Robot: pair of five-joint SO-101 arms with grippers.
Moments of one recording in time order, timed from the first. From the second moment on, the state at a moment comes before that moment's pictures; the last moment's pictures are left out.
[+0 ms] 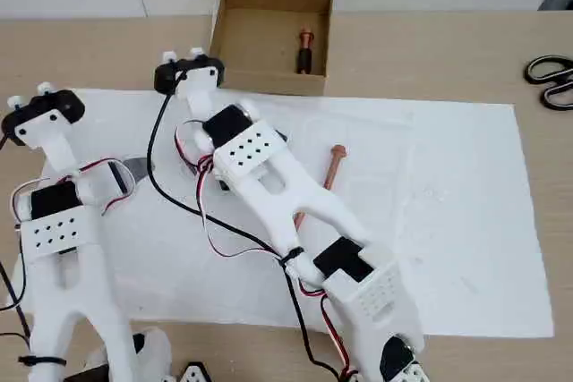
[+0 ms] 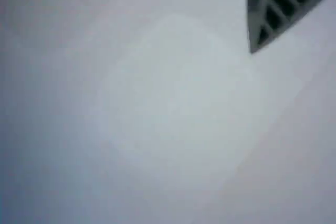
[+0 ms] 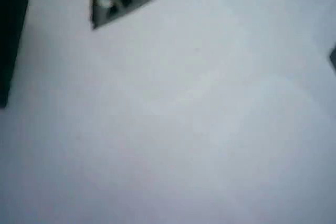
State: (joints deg) left arm -22.9 -28.4 41.2 61.9 13.9; right arm -43.9 30.2 -30.8 76.8 -20.4
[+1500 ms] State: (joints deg) left arm -22.9 -28.4 41.2 61.9 13.9; right arm -46.4 40.7 -32.4 73.1 -16.4
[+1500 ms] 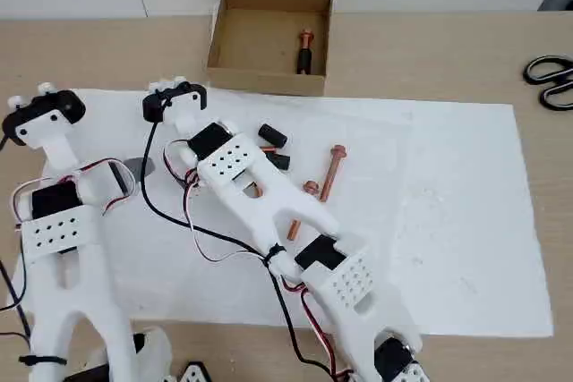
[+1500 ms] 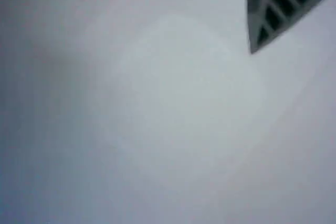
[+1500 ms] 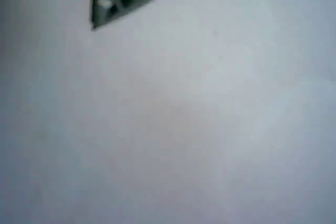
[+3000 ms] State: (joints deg) left arm -22.9 -28.4 41.9 61.9 13.9; right arm -41.5 45.4 -33.8 70.9 -16.5
